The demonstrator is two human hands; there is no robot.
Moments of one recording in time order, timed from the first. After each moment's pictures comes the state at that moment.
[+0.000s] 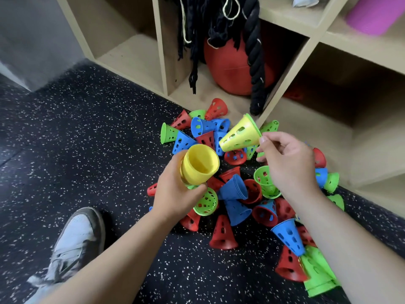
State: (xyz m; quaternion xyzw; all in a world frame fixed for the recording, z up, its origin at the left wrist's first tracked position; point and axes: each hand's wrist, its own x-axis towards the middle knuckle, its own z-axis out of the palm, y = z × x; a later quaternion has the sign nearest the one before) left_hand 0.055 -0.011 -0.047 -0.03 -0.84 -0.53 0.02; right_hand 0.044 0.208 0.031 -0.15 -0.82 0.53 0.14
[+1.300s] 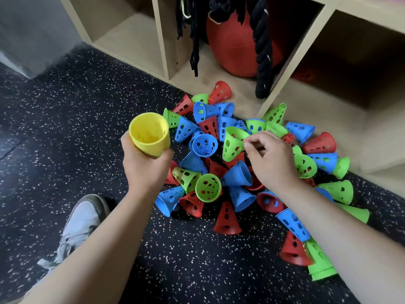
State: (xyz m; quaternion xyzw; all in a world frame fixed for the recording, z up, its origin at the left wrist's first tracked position) left_hand 0.035 -0.049 -0.049 0.18 -0.81 -0.55 0.13; right_hand 0.040 0.210 -0.029 0.01 -0.92 0.37 0.13
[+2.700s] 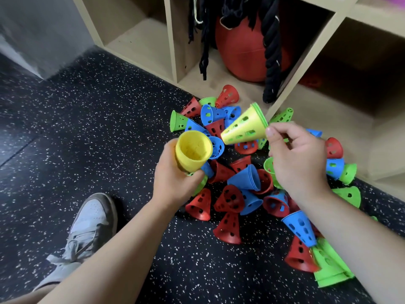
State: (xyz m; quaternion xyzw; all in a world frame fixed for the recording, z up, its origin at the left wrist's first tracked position) left_hand 0.055 -0.028 -0.053 0.04 -0.85 -0.52 0.03; right_hand 0.055 0.195 0.024 -0.03 -0.86 0.47 0.20
